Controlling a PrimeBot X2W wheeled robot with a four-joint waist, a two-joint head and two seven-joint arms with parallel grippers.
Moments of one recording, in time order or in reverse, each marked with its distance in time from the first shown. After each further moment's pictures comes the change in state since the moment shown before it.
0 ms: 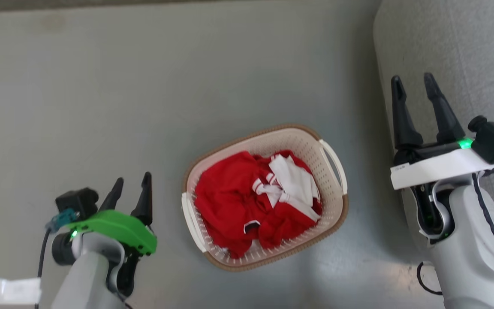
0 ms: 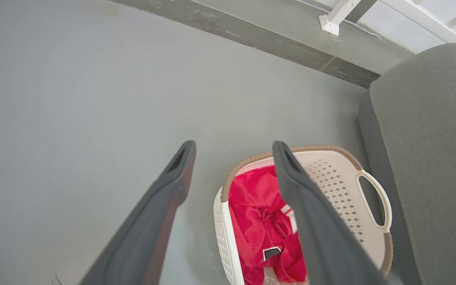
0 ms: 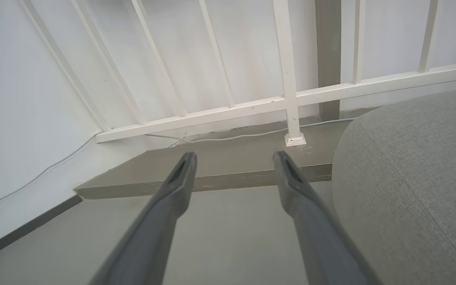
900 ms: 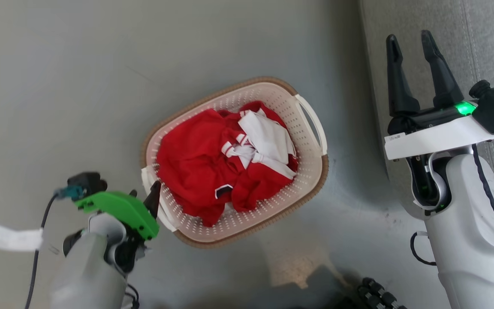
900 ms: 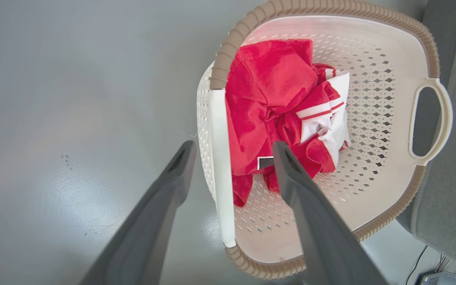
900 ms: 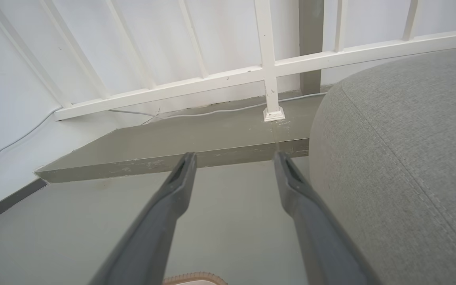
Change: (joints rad) left arm -0.192 -0.003 -0.100 0.311 -0.235 0.000 0.208; right arm -0.120 0.007 0.028 -0.009 -0.001 0.000 -0.002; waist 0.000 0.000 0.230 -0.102
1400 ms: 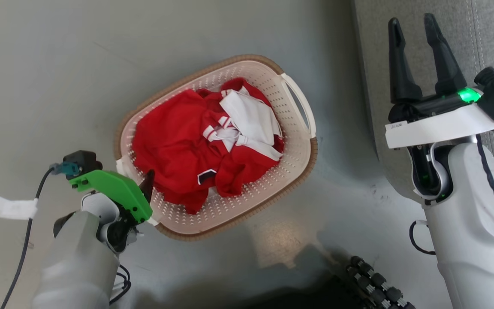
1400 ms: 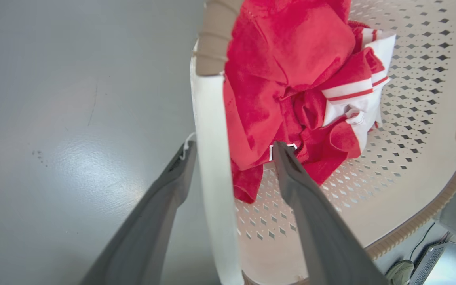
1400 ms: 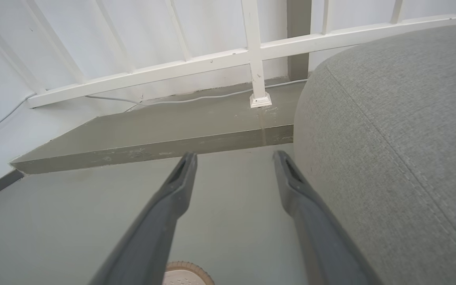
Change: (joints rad) left arm -0.125 0.007 -0.019 0.117 0.010 0.000 0.080; right arm -0.038 0.005 -0.001 -0.012 0.003 0.000 0.000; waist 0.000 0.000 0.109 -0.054
